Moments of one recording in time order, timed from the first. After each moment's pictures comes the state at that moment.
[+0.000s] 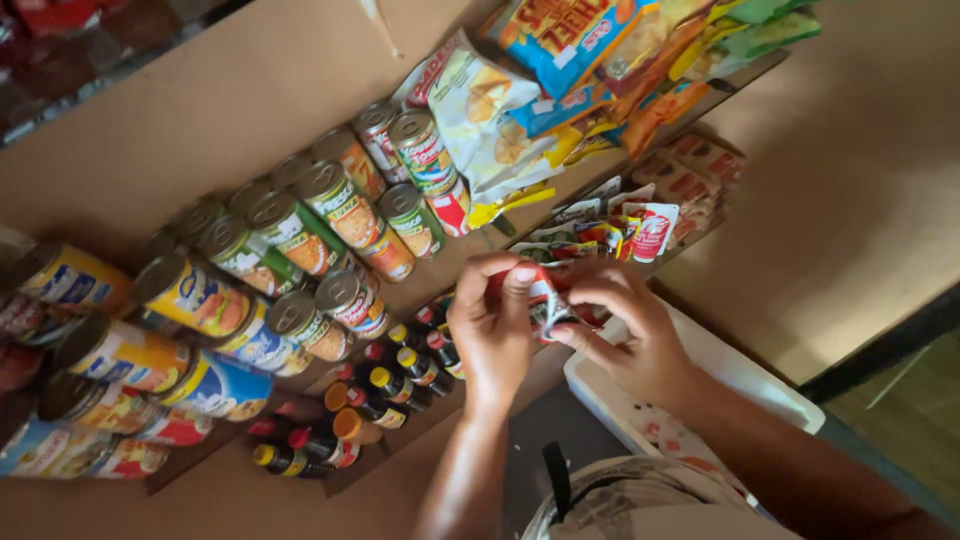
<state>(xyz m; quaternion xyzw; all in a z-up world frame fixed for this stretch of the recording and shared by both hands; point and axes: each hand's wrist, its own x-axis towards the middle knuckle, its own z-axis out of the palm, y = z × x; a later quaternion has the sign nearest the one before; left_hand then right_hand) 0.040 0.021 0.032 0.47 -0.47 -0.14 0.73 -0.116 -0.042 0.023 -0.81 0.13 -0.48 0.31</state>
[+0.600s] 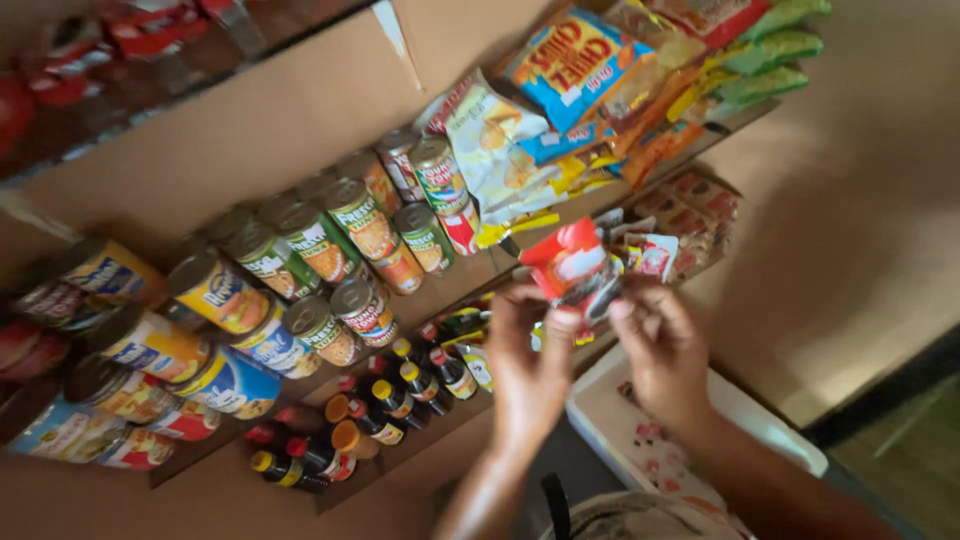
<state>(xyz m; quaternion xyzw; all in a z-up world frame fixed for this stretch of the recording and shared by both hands) 0.001 0.036 0.042 0.41 -0.41 -0.21 0.79 -0.129 -0.039 -0.002 -0.59 0.19 -0.58 0.53</state>
